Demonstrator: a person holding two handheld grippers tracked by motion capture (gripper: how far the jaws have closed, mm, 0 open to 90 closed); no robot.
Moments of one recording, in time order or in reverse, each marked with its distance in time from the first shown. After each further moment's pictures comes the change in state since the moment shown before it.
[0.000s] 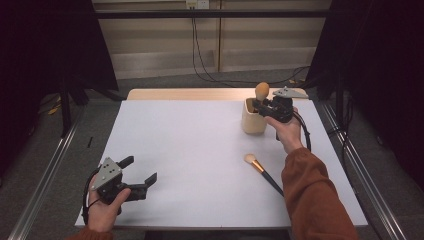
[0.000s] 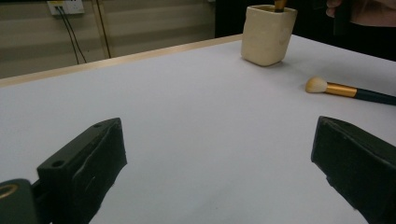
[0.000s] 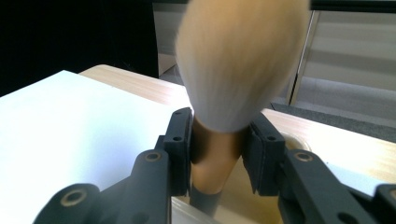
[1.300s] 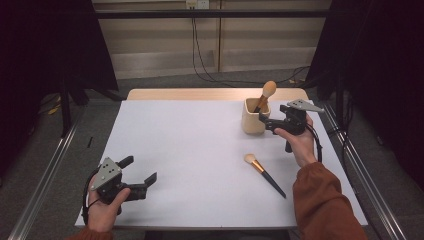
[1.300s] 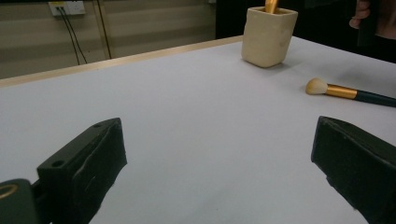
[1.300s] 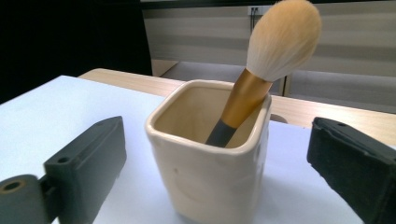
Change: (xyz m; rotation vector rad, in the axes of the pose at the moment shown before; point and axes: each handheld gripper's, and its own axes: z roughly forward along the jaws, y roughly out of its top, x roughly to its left) left arm 0.001 0.000 0.000 -0.005 -0.002 -0.006; right arm -0.007 -0.025 -0.042 -0.028 -0.030 0.073
